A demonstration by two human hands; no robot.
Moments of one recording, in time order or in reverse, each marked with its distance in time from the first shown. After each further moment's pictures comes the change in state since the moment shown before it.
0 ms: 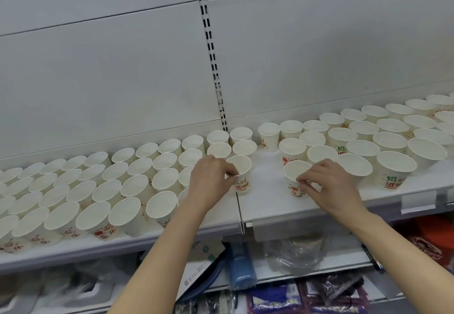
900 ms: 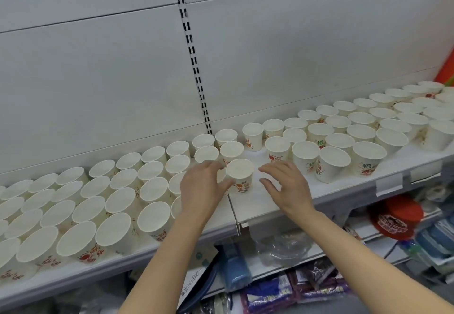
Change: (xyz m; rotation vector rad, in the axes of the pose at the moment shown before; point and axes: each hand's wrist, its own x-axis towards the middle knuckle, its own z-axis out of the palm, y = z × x) left_hand -0.008 0.001 0.003 -0.025 0.107 -0.046; right_hand 0.004 -0.054 0.053 0.043 0.174 0.135
